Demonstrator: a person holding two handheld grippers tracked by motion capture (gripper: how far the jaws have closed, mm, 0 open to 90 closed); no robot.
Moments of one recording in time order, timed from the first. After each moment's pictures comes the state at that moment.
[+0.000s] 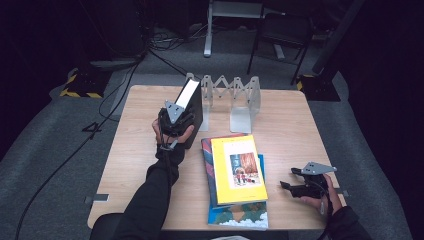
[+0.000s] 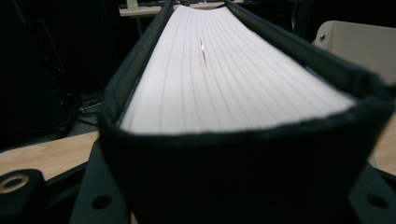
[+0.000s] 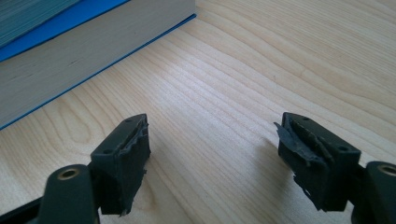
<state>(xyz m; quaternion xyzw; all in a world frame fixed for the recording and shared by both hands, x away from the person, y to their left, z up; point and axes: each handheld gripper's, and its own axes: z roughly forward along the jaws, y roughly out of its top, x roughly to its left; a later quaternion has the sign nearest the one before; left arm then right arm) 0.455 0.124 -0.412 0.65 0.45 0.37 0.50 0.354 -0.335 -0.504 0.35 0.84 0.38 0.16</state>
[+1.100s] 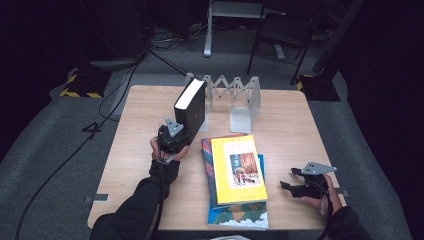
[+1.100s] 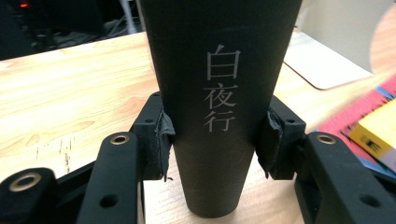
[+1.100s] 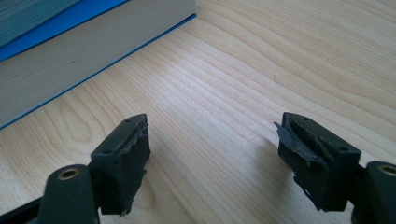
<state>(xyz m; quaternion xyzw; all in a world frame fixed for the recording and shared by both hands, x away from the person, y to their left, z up) 0.434 0.128 -0.459 0.70 0.49 0.30 0.42 0.354 -0.335 -0.504 0.35 0.84 0.38 0.16</state>
